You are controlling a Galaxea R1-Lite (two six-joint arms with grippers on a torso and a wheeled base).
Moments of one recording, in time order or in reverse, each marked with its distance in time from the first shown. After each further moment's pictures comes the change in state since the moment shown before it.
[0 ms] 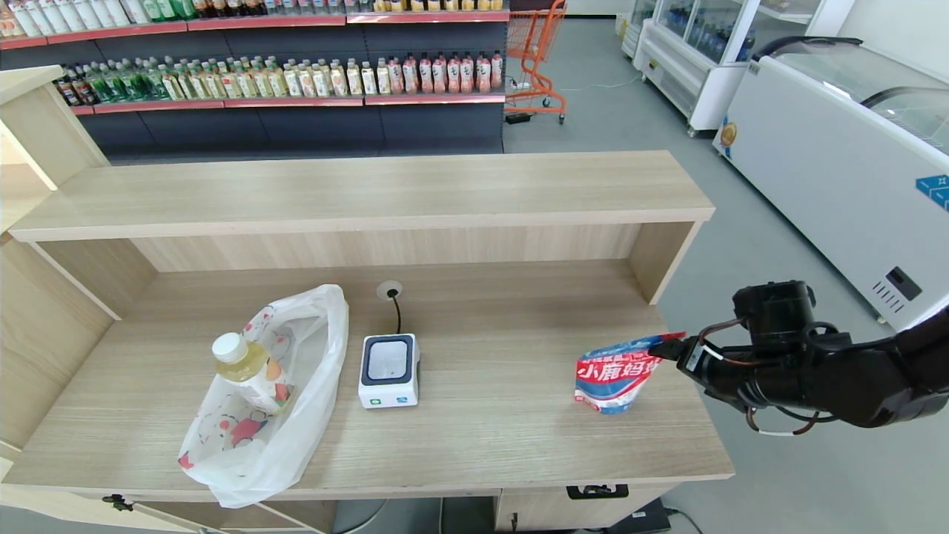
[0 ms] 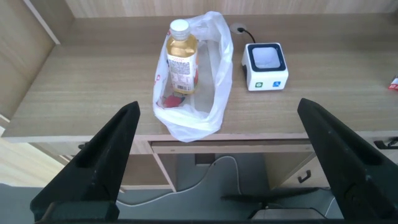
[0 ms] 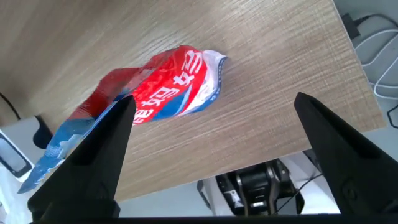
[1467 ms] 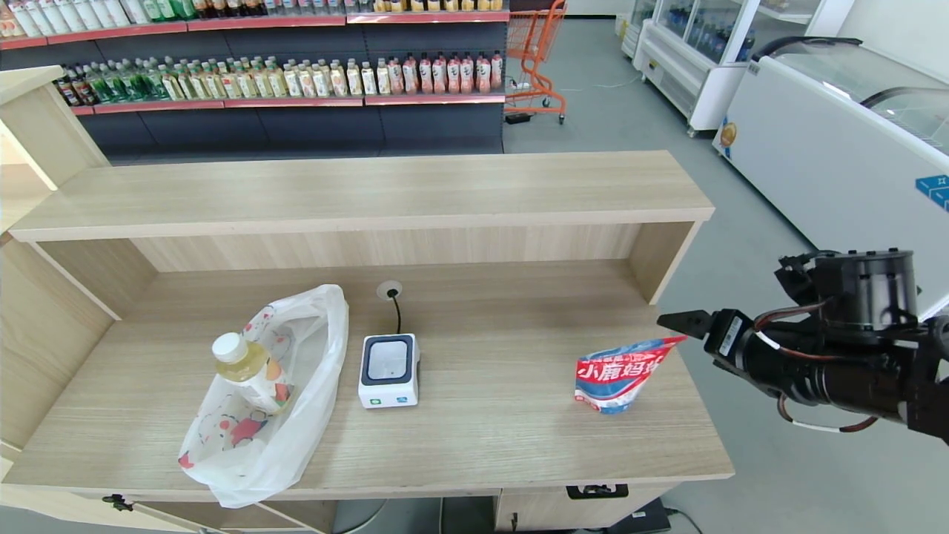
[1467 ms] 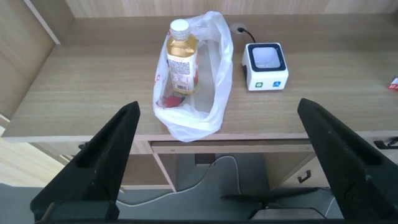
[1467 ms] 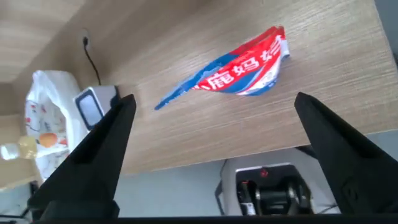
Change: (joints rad) left arm 0.000 0.000 0.000 0.000 0.000 0.000; right arm 0.102 -0.328 0.104 0.009 0.024 0.023
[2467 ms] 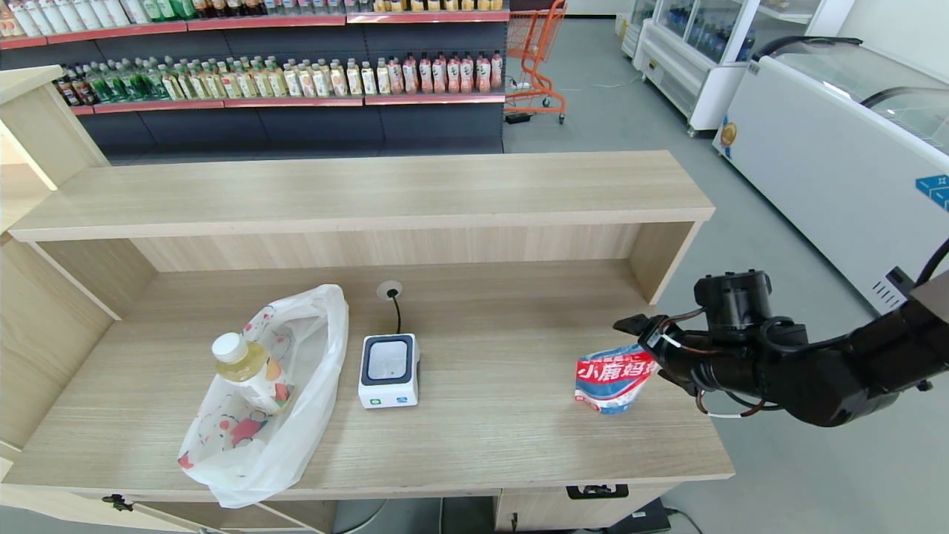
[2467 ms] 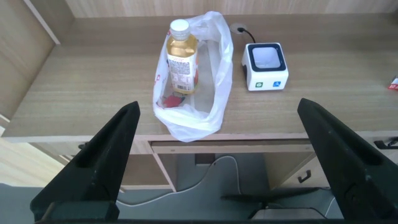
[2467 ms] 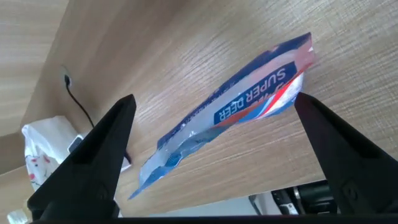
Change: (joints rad) left arm 0.000 0.000 0.000 0.000 0.000 0.000; right arm 0.024 0.367 -0.167 -0.101 -0.056 0.209
